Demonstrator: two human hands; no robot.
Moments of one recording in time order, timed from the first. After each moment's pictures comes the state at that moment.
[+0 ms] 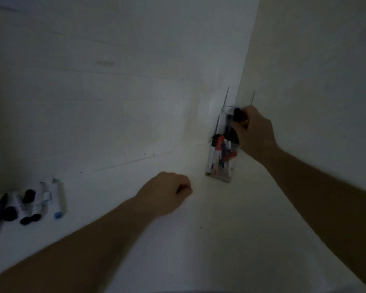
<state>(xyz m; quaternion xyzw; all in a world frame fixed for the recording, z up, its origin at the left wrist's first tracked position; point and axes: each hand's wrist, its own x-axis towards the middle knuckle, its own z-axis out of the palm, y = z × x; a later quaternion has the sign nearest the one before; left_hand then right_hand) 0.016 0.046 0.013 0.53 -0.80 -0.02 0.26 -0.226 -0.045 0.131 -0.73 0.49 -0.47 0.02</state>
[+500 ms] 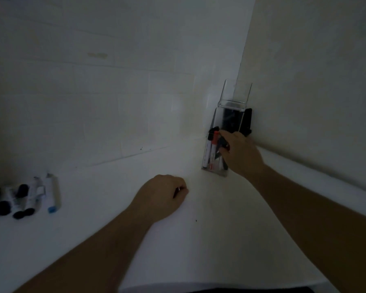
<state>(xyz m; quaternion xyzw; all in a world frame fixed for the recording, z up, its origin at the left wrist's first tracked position) 0.007 0.052 -0.015 0.54 -0.79 0.02 0.29 -0.232 -0.066 0.056 -0.79 0.55 -0.27 -0.09</state>
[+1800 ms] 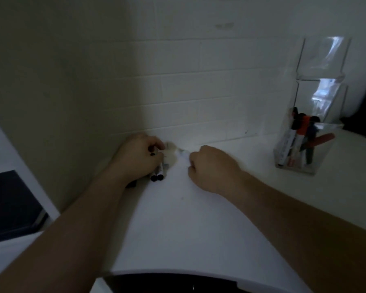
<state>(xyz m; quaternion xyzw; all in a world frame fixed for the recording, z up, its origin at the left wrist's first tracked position) 0.273 0.157 0.020 0.78 -0.55 0.02 0.29 0.076 0.055 0.008 -0.95 0.29 -0.12 0.02</state>
